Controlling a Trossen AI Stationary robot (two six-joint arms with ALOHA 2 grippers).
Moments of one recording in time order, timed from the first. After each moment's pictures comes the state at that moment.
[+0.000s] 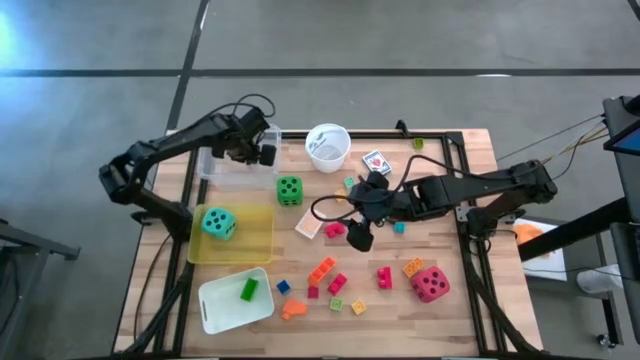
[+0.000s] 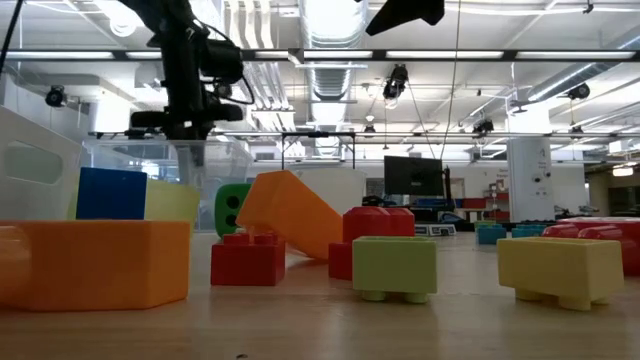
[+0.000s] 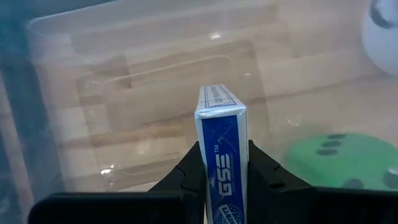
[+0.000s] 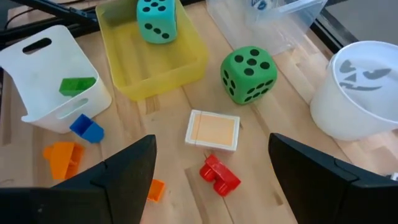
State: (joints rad) left arm 0.70 1.47 1.15 -1.01 -0.16 -0.68; right arm 0.20 1.51 1.47 -0.74 0.36 0.47
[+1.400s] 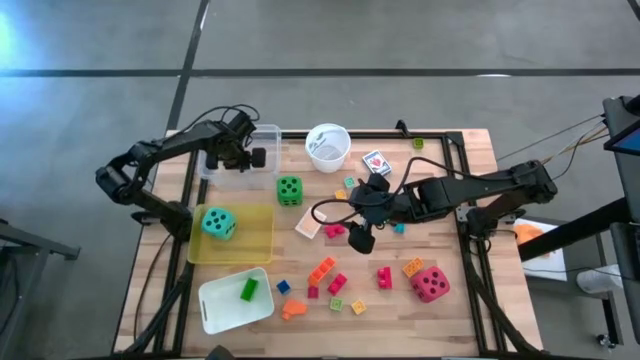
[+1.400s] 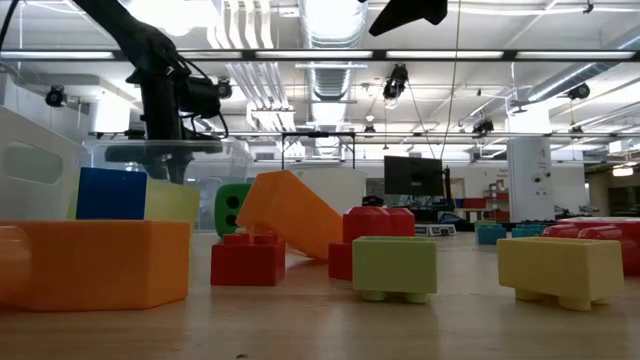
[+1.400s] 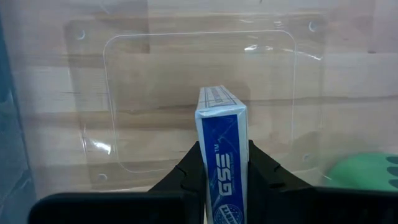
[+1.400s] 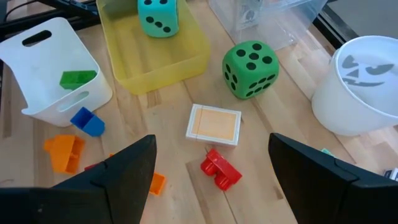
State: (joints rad) left arm 0.85 1.47 0.92 -0.84 -0.01 -0.70; right arm 0.21 1.51 1.47 -0.76 0.36 0.47
